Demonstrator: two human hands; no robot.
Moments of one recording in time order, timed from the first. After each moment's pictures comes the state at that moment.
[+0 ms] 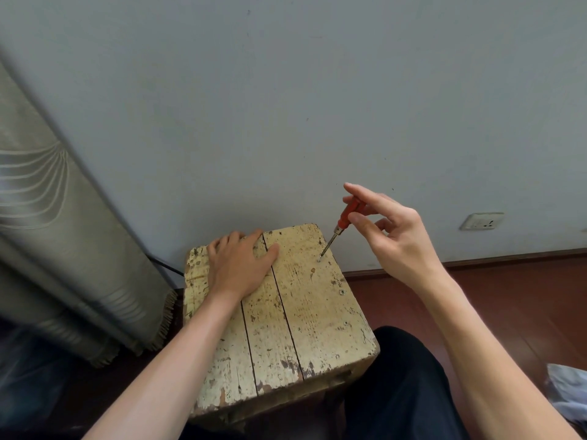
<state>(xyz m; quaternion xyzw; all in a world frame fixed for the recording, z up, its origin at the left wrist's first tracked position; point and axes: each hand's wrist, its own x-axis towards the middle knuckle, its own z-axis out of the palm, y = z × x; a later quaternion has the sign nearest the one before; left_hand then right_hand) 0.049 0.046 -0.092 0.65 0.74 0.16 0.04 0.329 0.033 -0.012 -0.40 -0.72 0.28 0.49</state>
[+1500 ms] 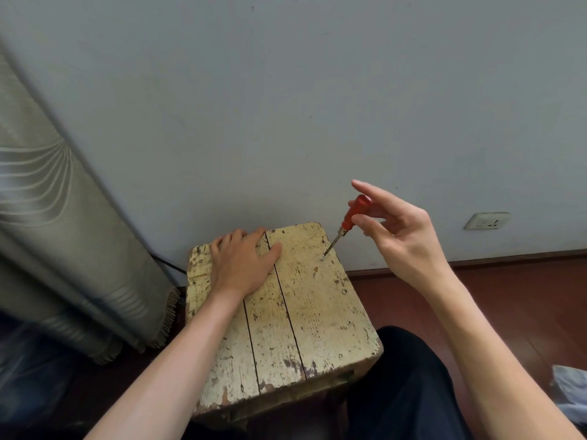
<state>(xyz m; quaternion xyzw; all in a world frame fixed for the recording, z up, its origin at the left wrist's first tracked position) 0.047 0.048 -0.096 0.65 0.74 0.16 0.04 0.332 0.033 -0.016 -0.37 -0.69 0.33 0.52</state>
